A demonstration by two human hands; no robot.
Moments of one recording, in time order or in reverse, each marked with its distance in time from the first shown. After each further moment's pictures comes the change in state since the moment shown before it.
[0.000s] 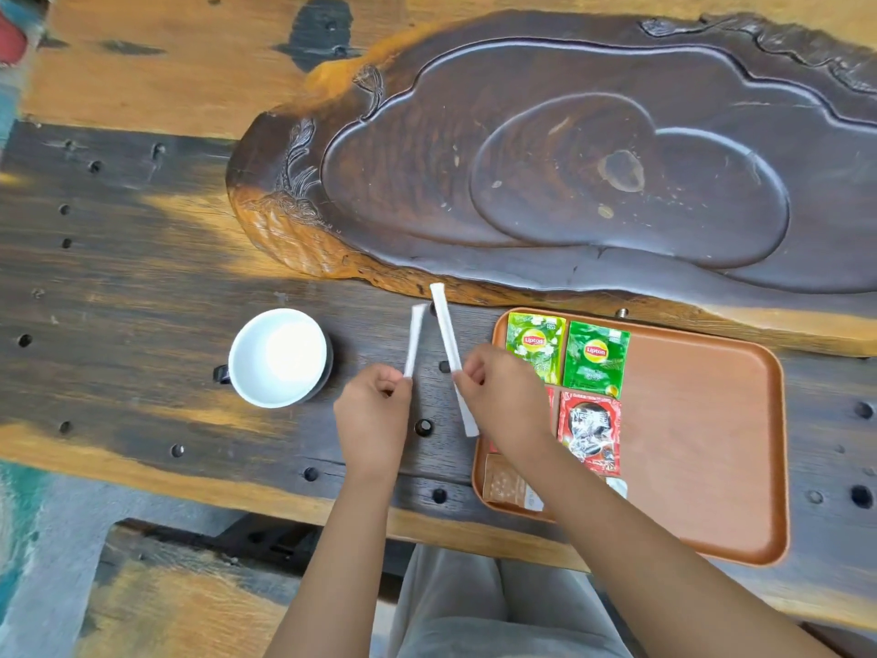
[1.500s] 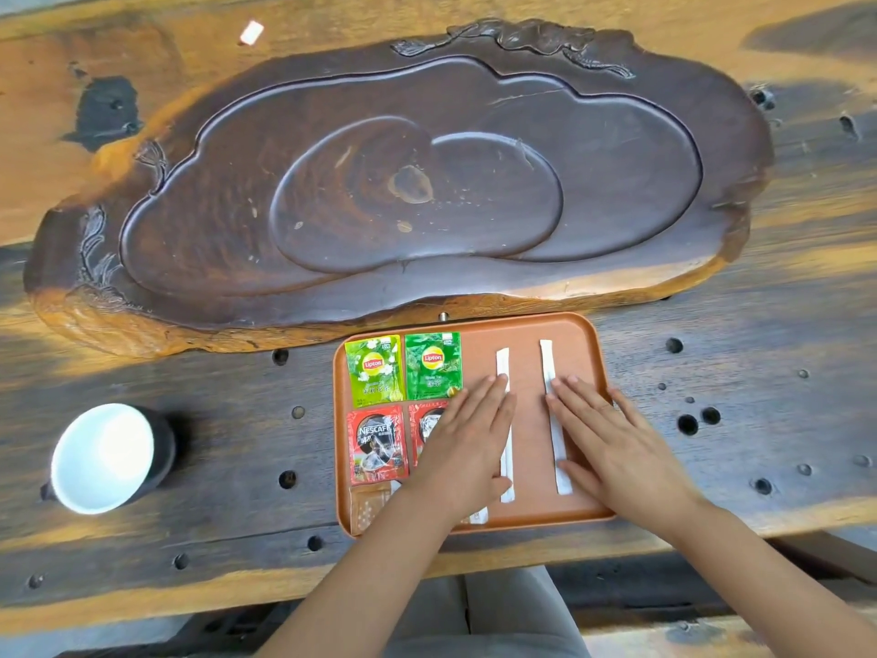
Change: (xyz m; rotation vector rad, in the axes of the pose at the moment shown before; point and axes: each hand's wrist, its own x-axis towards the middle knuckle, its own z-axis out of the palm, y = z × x) left_hand -0.110 0.083 0.137 0.823 -0.740 1.127; right_hand -0.091 0.246 -0.120 -0.633 -0.002 -0.259
